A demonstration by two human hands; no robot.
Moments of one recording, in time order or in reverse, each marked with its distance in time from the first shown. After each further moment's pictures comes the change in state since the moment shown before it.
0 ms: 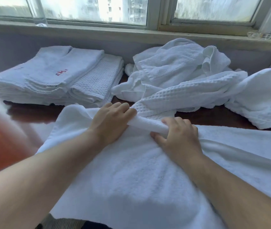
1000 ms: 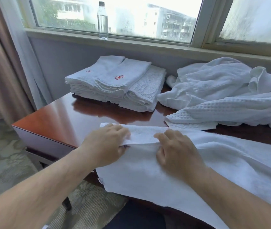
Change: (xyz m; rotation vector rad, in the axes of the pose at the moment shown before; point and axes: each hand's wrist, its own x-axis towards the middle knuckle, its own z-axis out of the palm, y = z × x) left_hand -0.156 -0.051 -0.077 -0.146 -0.378 -0.391; right_hand -0.050 -0.115 0.006 -0.069 -0.009 -0.570
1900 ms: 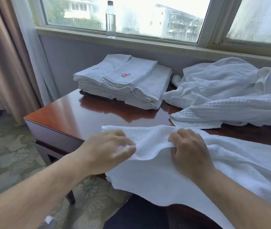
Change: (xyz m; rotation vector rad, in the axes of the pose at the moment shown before) left_hand -0.044 0.002 -0.014 -0.192 -0.060 0.038; right_hand -0.012 0.008 0.005 0.026 0.225 0.034
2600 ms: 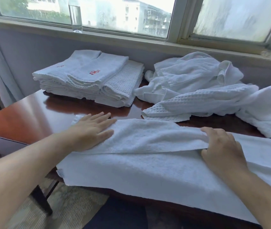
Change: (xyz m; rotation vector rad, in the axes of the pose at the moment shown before) left_hand 0.100 -0.026 0.023 0.166 -0.206 0.042; right_hand -0.051 0.111 -0.066 -0.215 -0.288 0.629
